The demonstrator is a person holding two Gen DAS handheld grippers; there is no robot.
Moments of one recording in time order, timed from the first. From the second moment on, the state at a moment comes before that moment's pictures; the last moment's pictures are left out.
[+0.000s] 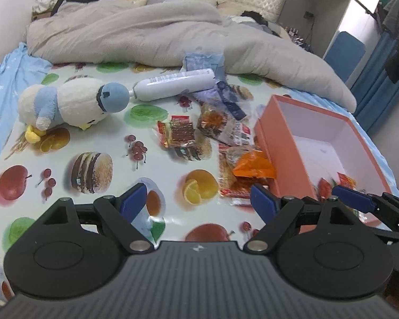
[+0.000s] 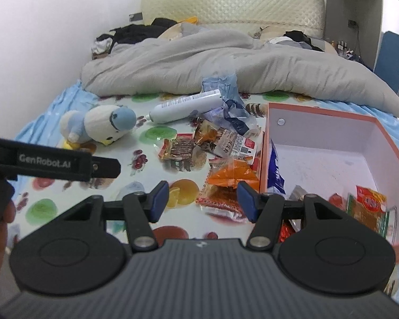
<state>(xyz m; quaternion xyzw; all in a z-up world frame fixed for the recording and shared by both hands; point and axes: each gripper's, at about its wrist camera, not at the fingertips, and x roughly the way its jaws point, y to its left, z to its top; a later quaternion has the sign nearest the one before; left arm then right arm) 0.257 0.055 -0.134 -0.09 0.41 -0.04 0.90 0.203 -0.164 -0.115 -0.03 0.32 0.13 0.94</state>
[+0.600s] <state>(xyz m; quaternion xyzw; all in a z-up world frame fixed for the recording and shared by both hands) 0.420 0.079 -0.221 -0.08 0.47 -0.08 0.88 0.321 -0.119 -0.188 -0.09 0.35 0.07 0.93</state>
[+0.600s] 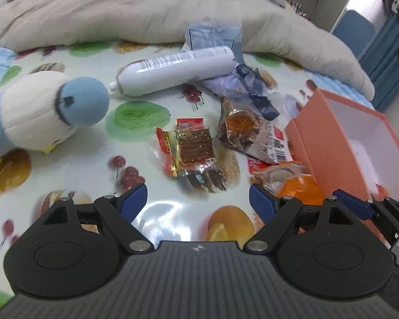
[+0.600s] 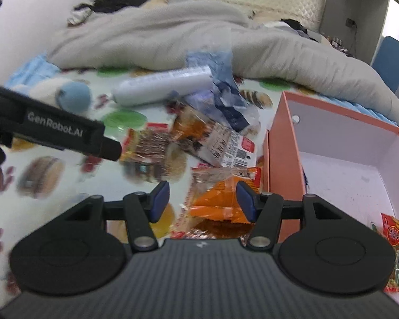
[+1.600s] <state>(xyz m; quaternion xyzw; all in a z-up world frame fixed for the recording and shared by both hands) 0.532 0.025 -0.306 0.02 0.50 -0.05 0.86 0.372 -0.096 -0.254 -0.25 0.32 0.00 0.91</state>
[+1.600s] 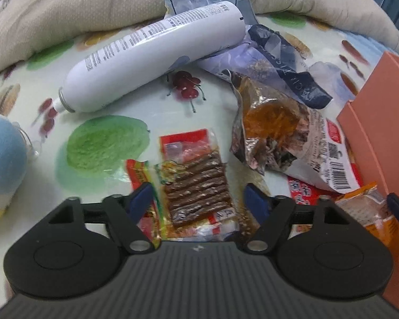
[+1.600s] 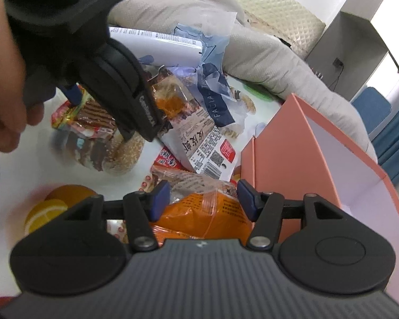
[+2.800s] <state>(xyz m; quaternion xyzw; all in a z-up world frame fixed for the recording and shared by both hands) 0.307 0.048 -0.265 -0.06 0.53 -0.05 0.85 0.234 -0.108 -0.212 -0.16 0.35 0.10 0.92</state>
